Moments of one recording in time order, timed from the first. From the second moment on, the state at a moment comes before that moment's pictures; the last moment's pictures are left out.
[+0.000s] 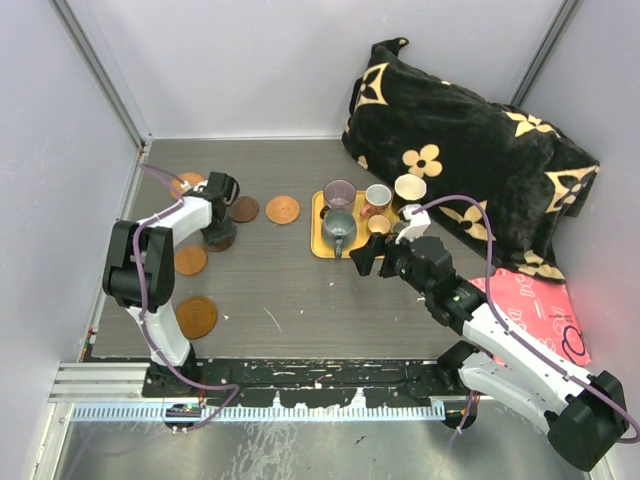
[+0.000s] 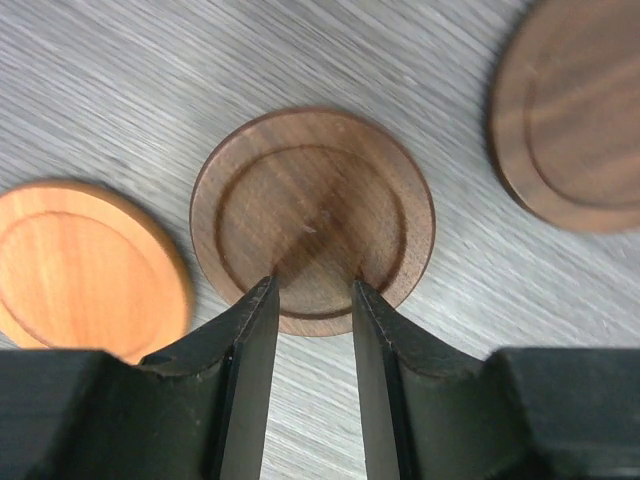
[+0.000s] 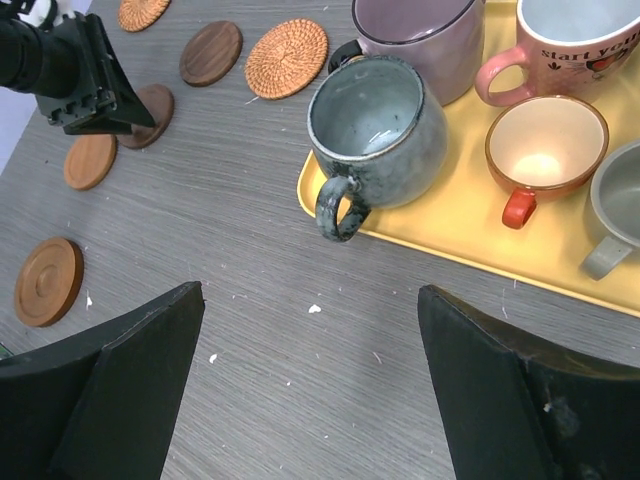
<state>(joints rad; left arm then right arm) -0.17 1.83 1.19 -0.56 -0.33 -0.68 0.62 0.82 0.54 -0.04 0.05 0.46</state>
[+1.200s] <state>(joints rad) -0.60 1.84 1.21 -0.55 -0.27 -0.77 0.62 0.78 0.53 -0.11 0.07 0.47</state>
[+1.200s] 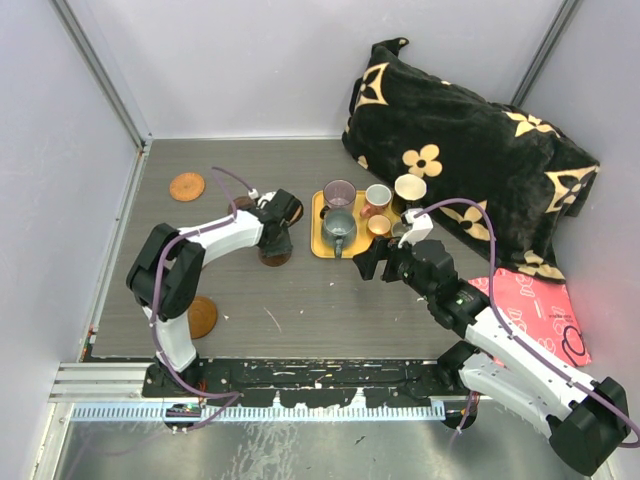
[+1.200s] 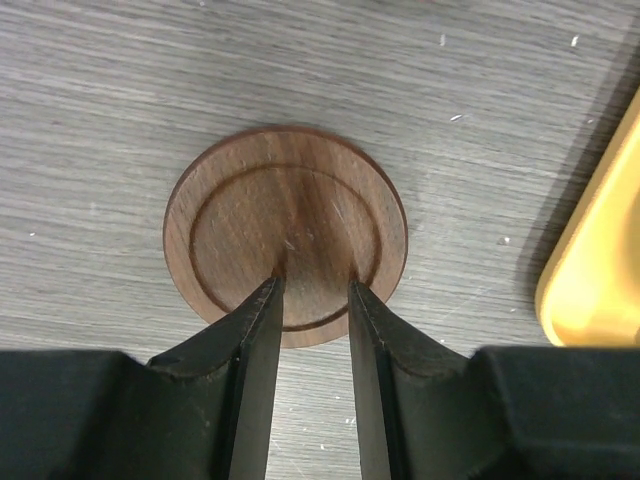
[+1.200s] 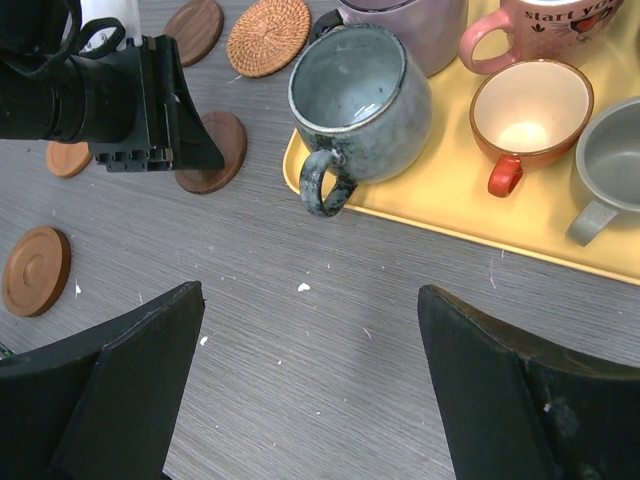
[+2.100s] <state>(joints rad) -0.62 1.90 1.29 -0.55 -0.24 -0.78 0.62 0.79 0.53 -0.11 0.07 0.47</state>
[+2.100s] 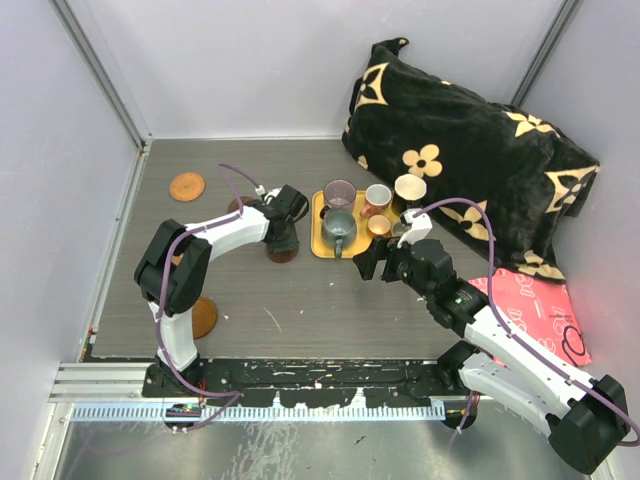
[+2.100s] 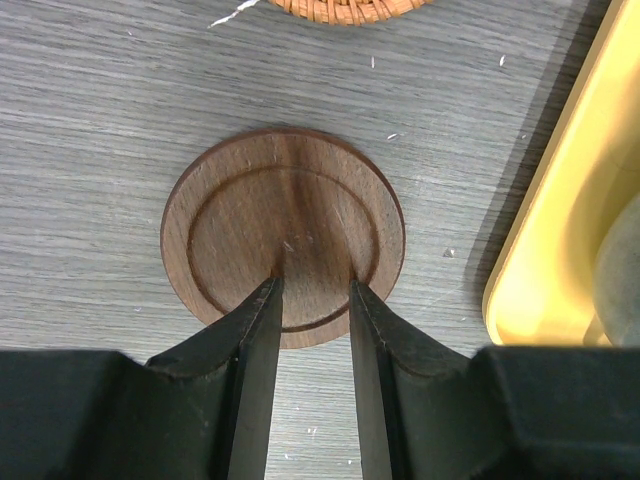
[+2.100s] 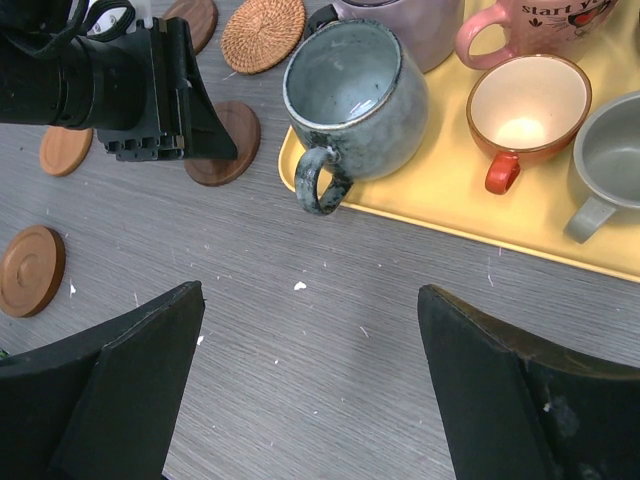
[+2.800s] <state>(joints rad) -0.64 1.90 1.29 -0.53 -0.23 -0.80 0.62 0.79 0.53 -0.11 0.07 0.47</state>
